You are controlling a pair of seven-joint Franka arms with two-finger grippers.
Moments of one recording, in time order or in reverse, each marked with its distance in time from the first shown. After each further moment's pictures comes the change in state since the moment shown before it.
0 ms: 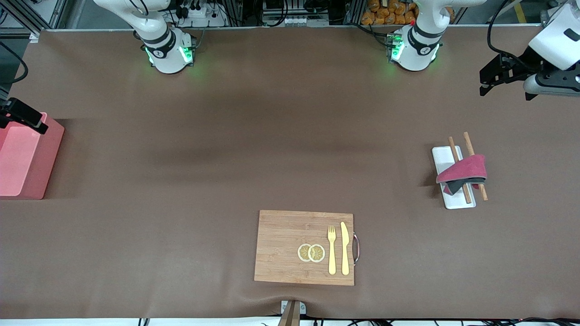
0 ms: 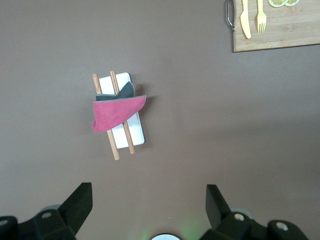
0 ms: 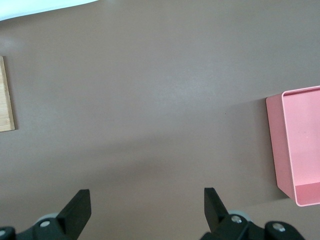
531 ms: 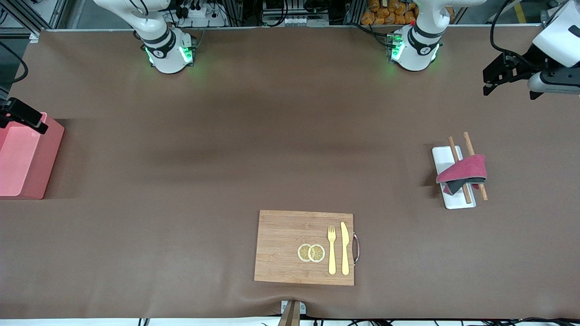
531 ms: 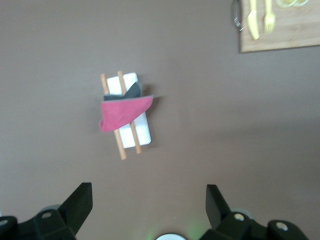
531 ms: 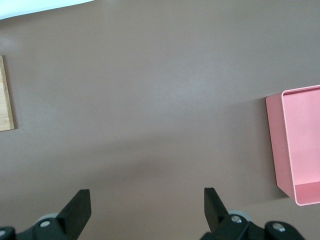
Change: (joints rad) left arm 0.002 0.007 0.000 0.013 0.040 -0.030 0.000; right arm 0.000 0.000 0.000 0.000 -0.001 -0.004 0.000
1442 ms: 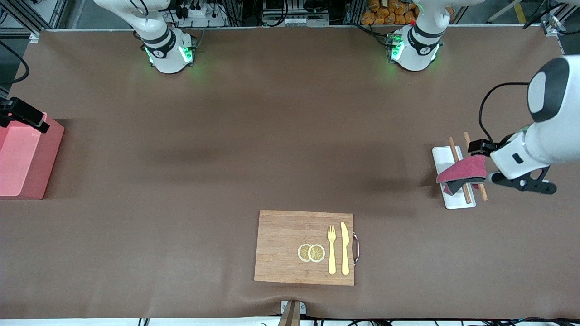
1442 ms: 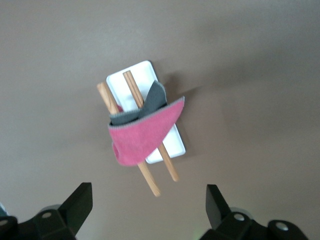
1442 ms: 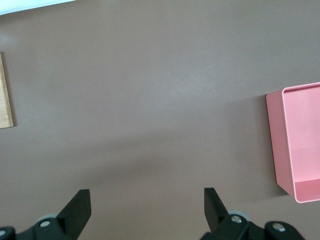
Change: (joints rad) left arm 0.083 0.380 0.002 -0.003 0.093 0.179 0.251; right arm 0.000 0.000 0.001 -0.002 0.000 -0.009 0.000
